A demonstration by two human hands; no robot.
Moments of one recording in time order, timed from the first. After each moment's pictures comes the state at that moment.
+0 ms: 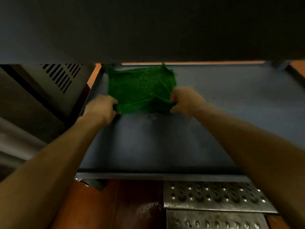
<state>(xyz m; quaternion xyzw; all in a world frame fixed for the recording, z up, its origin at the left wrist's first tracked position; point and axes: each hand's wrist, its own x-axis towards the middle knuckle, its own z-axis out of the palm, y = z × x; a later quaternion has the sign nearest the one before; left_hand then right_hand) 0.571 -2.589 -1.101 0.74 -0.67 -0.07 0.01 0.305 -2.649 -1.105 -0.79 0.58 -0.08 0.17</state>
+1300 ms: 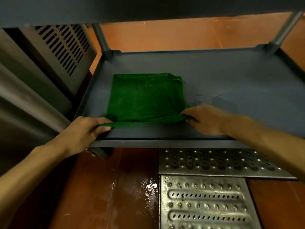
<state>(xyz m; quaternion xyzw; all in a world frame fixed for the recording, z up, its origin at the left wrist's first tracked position) 0.590 -2.430 -1.104 0.63 -0.74 -0.21 0.09 0.222 -2.523 -1.115 -0.86 0.47 0.09 0.19</state>
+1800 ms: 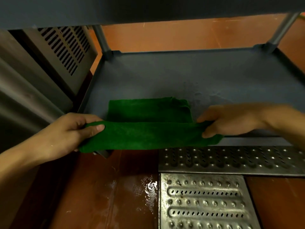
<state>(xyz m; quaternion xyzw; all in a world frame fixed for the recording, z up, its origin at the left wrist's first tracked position) 0.581 -2.393 -1.053 0.59 -0.66 -0.43 0.19 0.208 -2.477 -1.031 -0.79 0.45 0.18 0.37</state>
